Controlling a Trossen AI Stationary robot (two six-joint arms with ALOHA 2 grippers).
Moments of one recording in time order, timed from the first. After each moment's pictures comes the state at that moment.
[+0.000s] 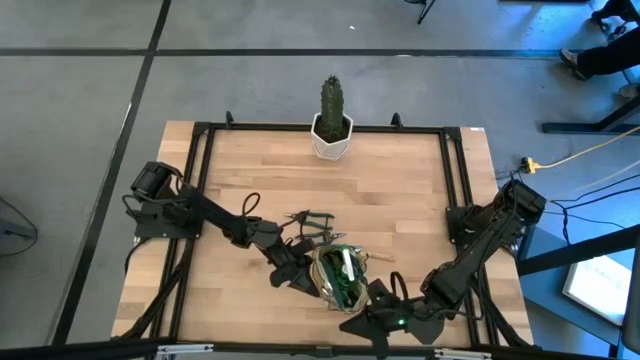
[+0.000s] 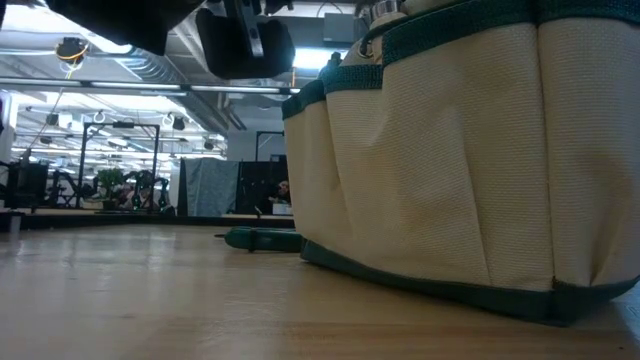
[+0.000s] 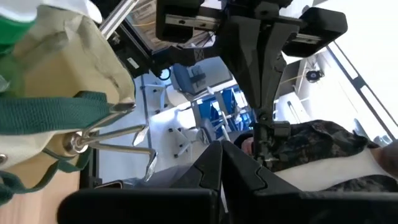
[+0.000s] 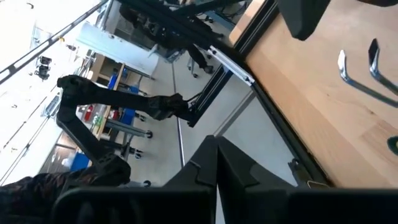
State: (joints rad) left arm -0.33 1.73 0.80 0.95 0.40 -1.18; right arm 0.85 1.73 1.22 0.21 0.58 1.28
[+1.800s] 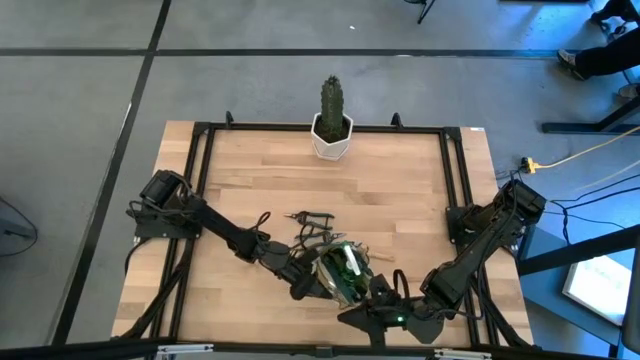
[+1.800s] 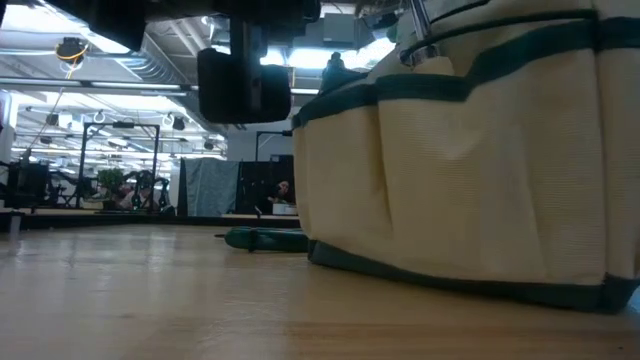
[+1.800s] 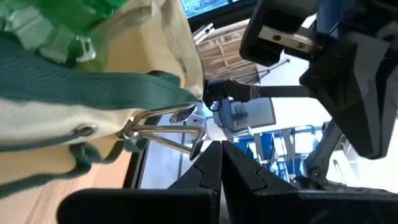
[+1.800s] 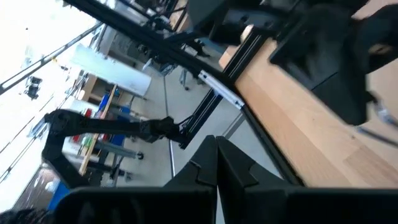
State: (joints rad) left arm -0.42 1.83 0.89 0.79 0.06 -1.27; right arm 0.84 1.73 1.22 0.20 0.68 1.27
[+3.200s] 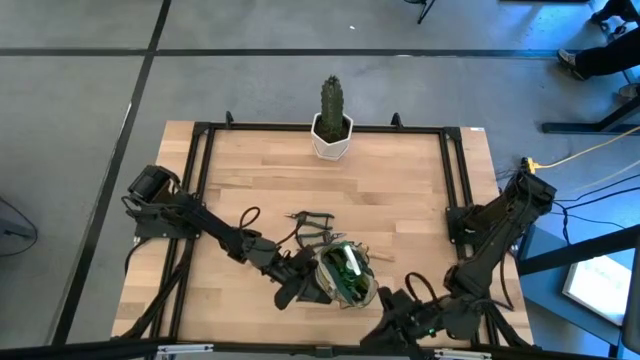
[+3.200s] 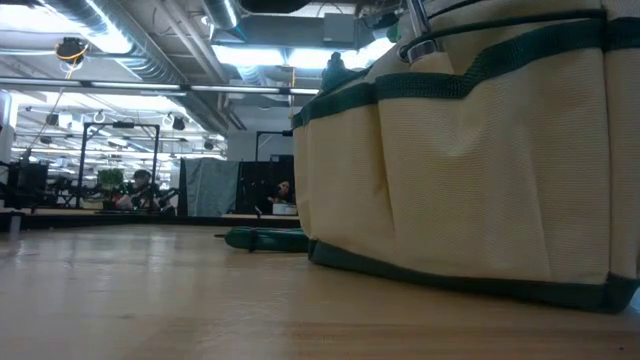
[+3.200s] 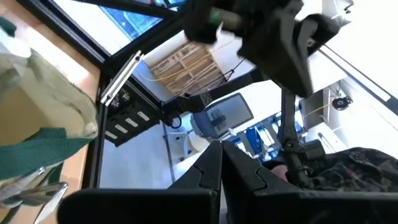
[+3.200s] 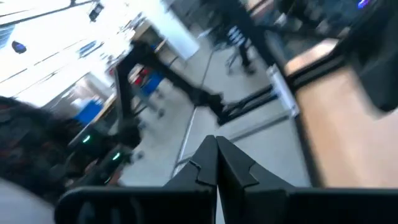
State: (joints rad) left arm -0.46 1.73 0.93 0.84 0.04 -1.03; right arm 0.92 1.61 1.22 0.28 0.55 0.79
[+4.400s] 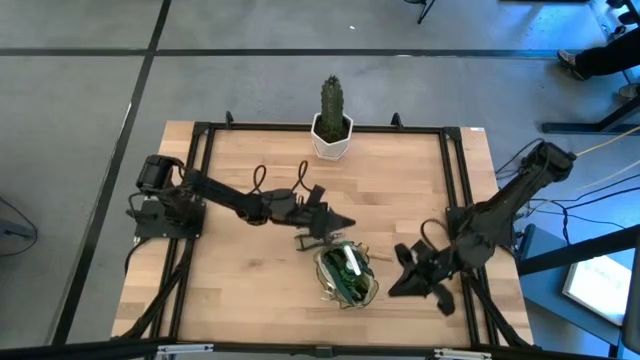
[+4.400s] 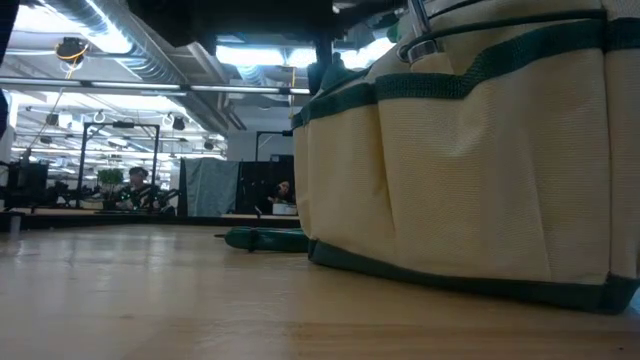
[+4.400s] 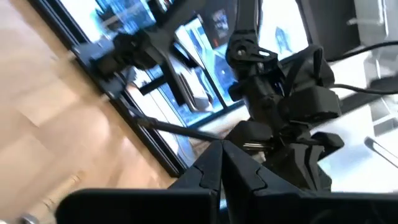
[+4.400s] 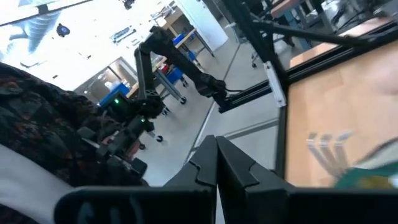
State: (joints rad) left arm -0.12 1.73 0.93 0.84 -0.05 -1.08; right arm 0.80 1.16 0.67 0.45 0.28 0.71
